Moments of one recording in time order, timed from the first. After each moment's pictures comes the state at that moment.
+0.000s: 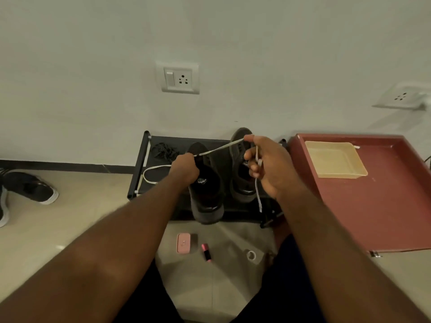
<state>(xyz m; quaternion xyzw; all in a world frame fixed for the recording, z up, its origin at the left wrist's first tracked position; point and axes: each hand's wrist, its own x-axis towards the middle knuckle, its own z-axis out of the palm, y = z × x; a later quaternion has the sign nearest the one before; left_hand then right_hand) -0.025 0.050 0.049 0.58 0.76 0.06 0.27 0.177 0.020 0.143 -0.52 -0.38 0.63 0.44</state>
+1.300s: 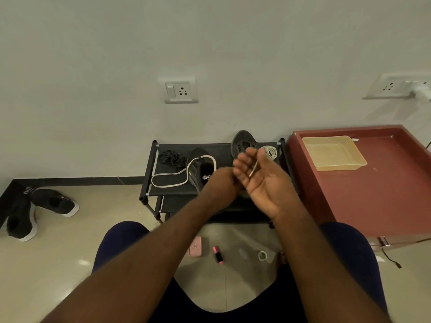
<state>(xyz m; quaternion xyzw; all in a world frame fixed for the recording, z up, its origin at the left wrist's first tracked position) 0.055 -0.033 0.089 0.73 0.54 0.28 0.32 0.186 -0.050 0.137 -0.29 -0.21 0.77 0.53</state>
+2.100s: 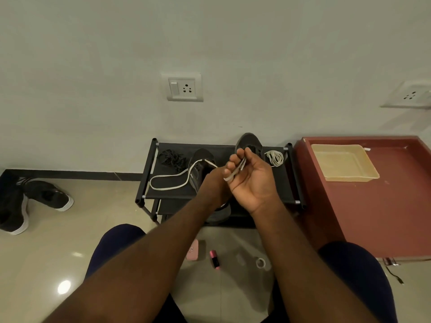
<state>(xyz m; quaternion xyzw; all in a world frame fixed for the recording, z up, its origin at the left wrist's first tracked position) 0.036 0.004 0.048 0.71 0.61 0.24 0.24 0.142 0.001 0.117 -0.27 -0.09 0.80 0.53</state>
